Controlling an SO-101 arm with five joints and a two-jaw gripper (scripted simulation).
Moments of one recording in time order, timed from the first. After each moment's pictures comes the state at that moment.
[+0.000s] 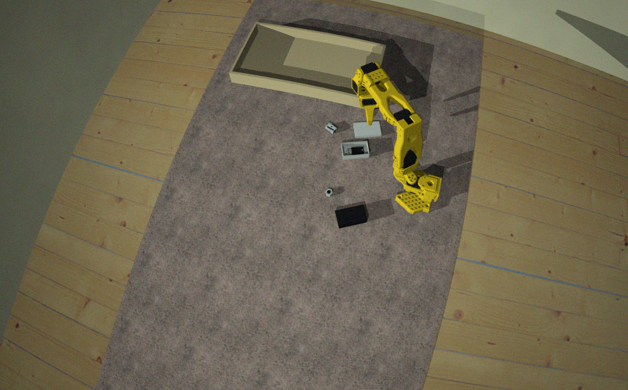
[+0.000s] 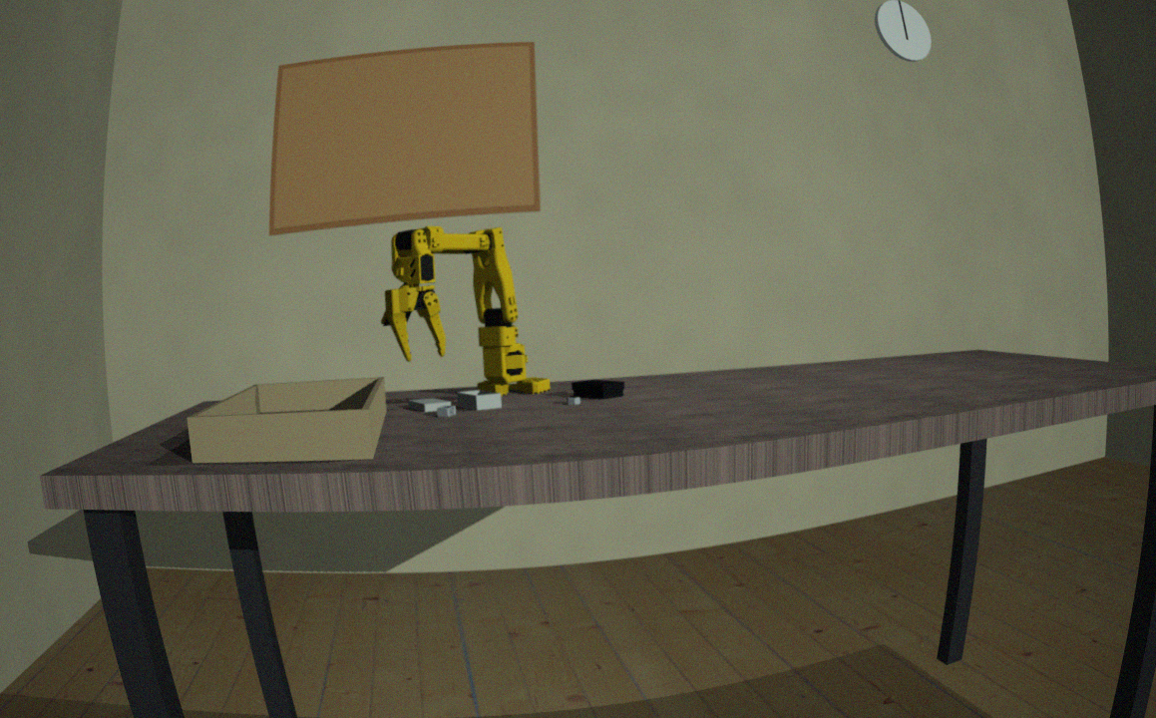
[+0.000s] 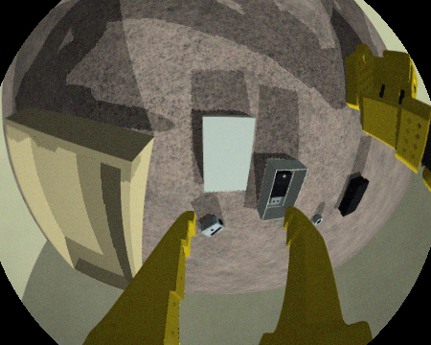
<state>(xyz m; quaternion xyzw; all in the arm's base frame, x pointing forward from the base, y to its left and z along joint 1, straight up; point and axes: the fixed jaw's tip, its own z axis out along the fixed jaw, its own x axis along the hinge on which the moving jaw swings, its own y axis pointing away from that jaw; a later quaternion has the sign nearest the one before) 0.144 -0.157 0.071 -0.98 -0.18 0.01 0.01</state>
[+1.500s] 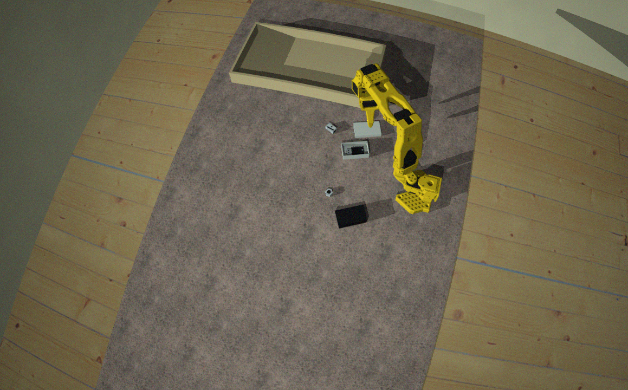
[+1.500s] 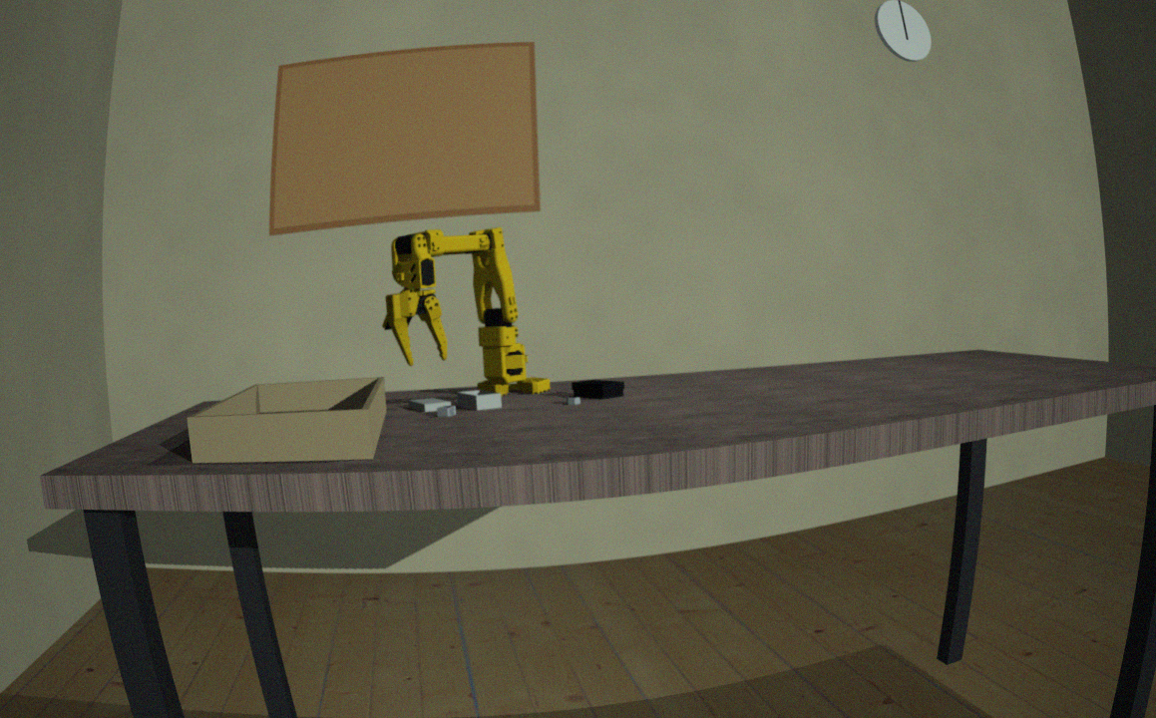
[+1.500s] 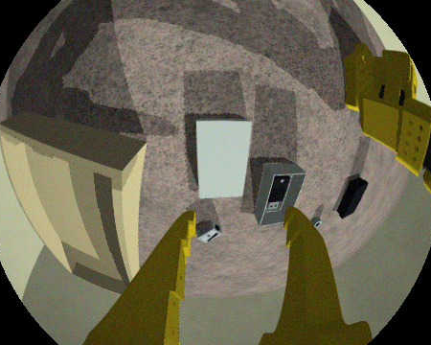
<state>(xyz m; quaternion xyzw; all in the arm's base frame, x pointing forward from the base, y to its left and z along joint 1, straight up) 0.142 -0.155 0.065 -0.98 -0.18 0.02 0.02</state>
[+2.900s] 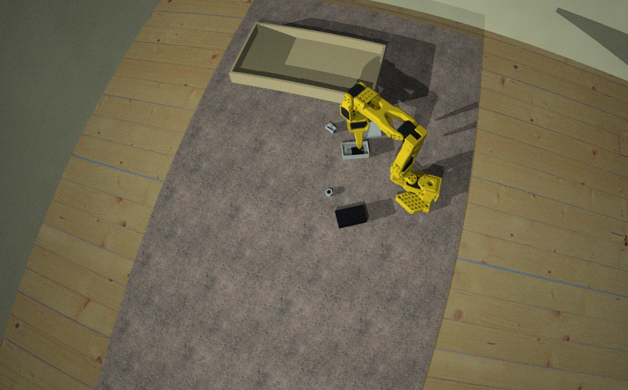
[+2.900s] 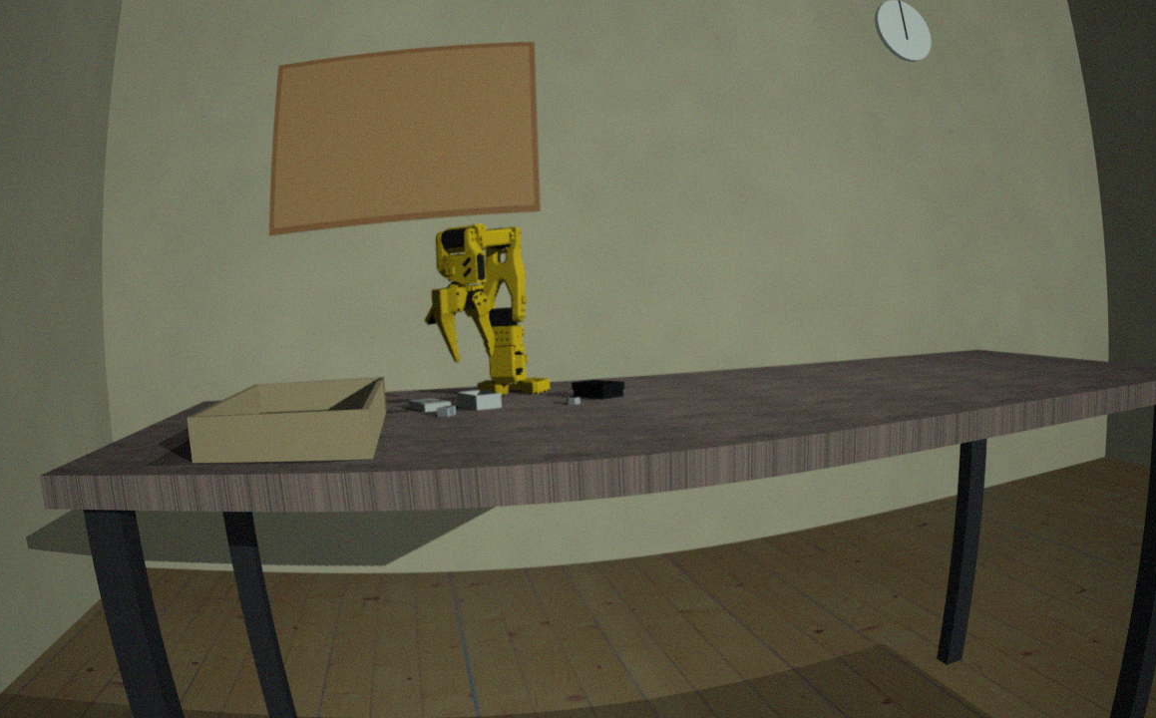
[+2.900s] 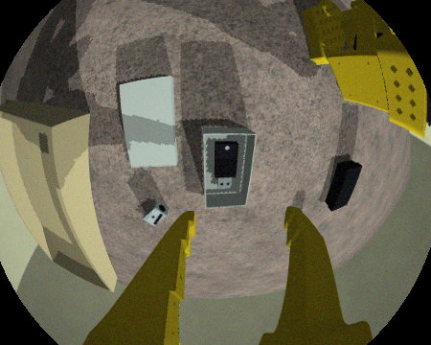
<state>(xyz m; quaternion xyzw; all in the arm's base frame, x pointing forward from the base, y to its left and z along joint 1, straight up) 0.153 -0.090 0.067 -0.98 -0.18 0.02 0.02</state>
